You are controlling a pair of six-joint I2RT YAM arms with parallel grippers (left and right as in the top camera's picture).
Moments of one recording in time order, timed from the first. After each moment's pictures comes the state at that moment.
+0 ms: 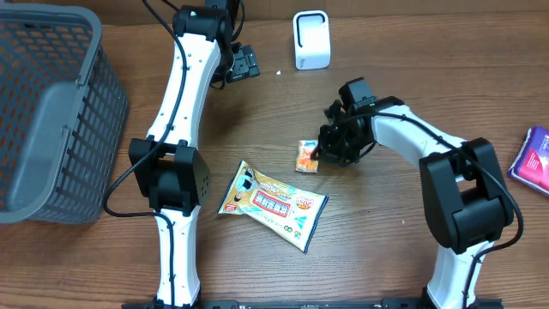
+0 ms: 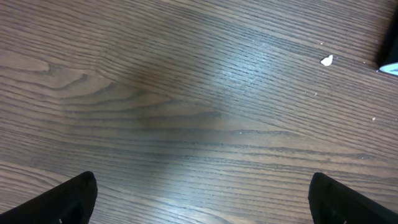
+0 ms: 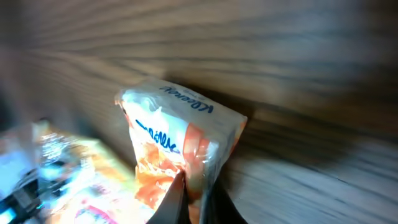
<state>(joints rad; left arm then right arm) -0.19 2.36 2.41 -1.38 -0.08 -0.50 0.33 2.05 1.33 -0.67 -0.64 0.40</state>
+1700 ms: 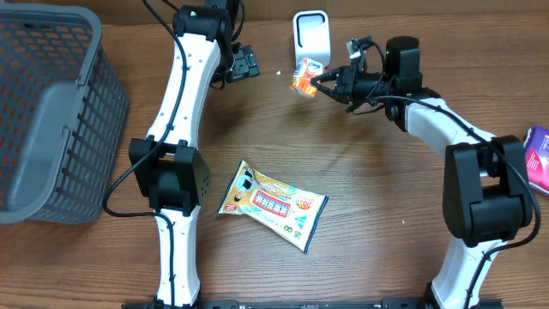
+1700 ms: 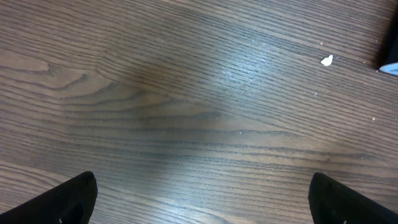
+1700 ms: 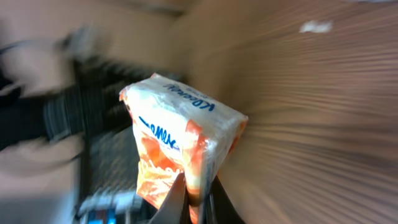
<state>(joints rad) -0.19 2.36 2.41 -1.38 -0.08 -0.50 0.16 2.05 1.34 0.07 -0.94 0.79</state>
